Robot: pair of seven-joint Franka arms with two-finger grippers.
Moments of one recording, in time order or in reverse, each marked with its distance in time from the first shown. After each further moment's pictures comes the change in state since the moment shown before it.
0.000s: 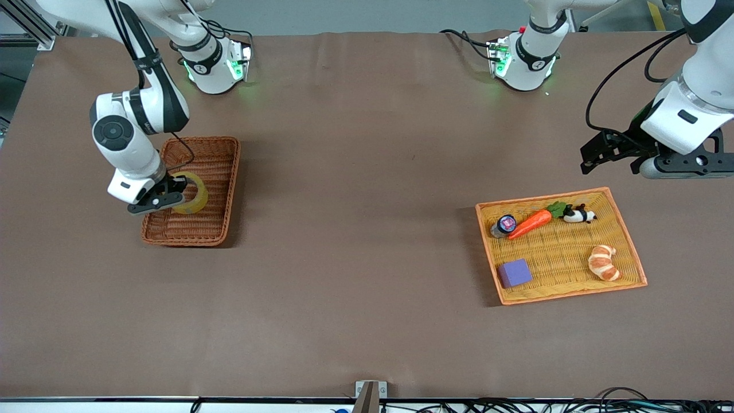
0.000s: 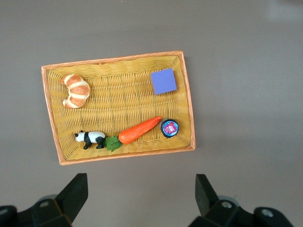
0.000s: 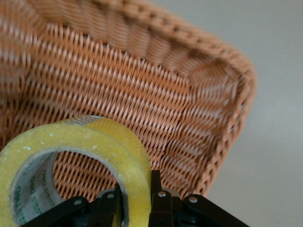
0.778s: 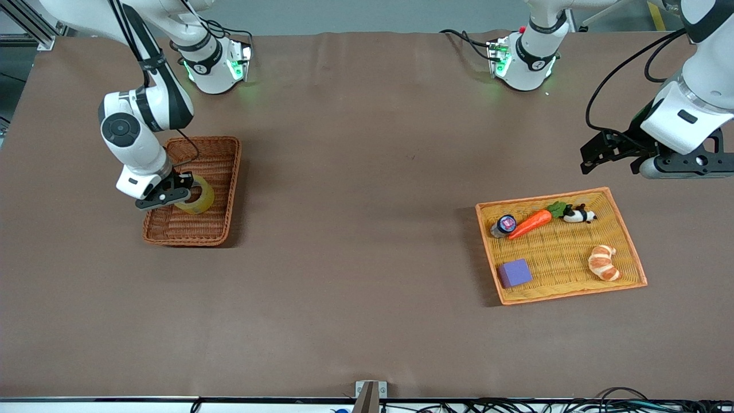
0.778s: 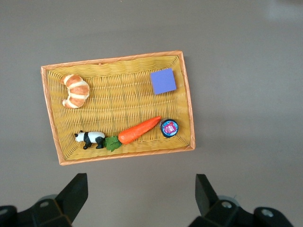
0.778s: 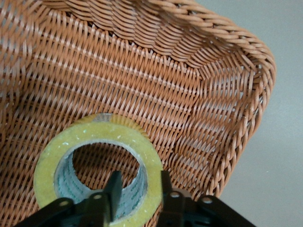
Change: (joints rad) left arm -0.002 0.000 -0.002 0.000 0.000 0.000 0.000; right arm 0.005 0.007 0.001 -0.019 0.000 0.044 0.014
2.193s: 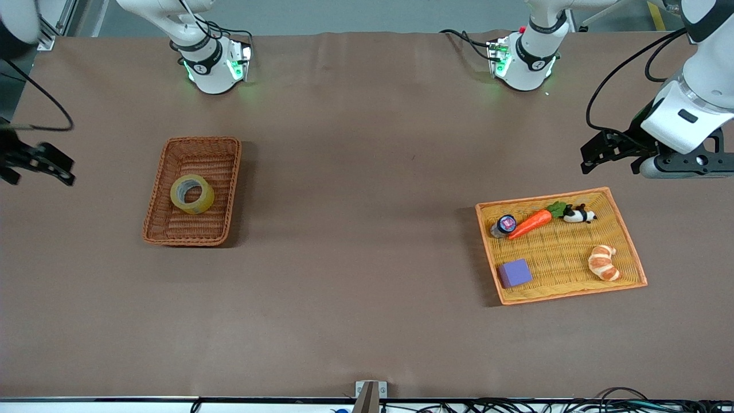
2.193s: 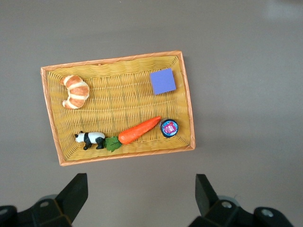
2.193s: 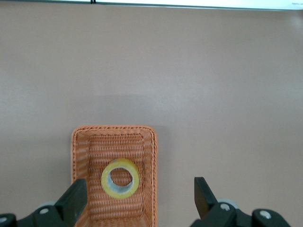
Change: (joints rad) left arm -0.001 0.000 0.000 0.002 0.000 0.000 0.006; right arm -0.086 -0.132 0.029 0.906 0.297 -0.908 0.009
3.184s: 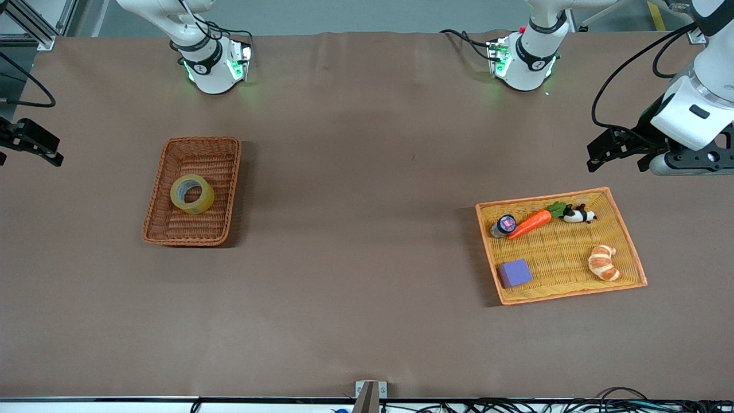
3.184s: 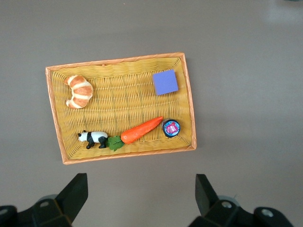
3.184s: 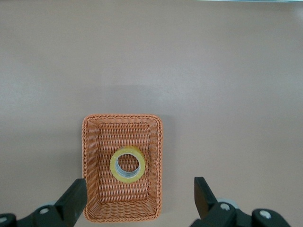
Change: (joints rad) left arm 0.008 0.000 0.005 0.022 0.000 -0.020 0.001; right arm 0.000 0.012 0.017 0.070 0.015 -0.098 -0.001
